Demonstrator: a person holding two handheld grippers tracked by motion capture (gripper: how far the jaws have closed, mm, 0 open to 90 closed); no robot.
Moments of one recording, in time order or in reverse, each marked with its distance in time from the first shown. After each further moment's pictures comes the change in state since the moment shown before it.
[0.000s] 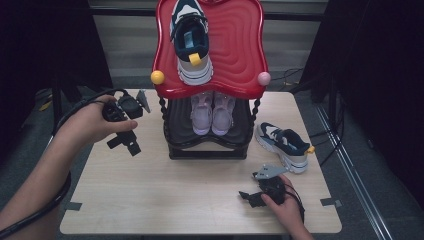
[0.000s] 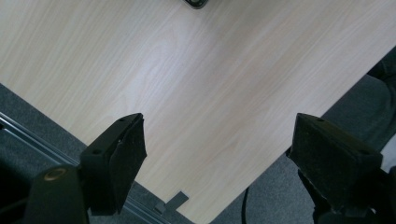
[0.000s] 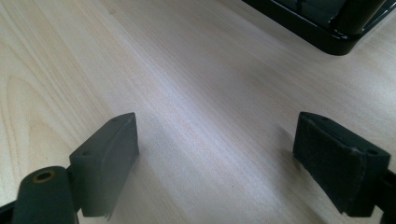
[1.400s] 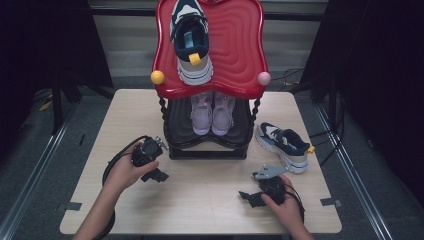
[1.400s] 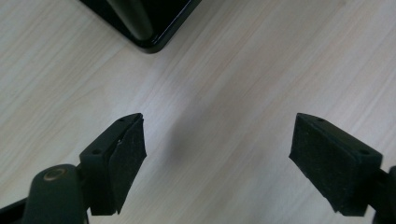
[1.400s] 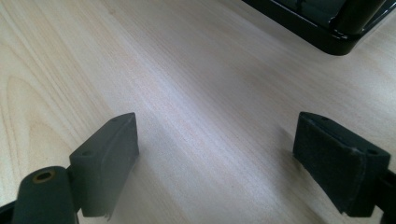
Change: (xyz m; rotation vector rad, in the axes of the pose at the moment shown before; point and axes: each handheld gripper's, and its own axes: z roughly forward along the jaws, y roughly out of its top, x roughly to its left) left arm -0.019 -0.003 0.163 -0.292 -0.076 -0.007; right arm 0.000 0.000 0.000 0.003 0.001 0.000
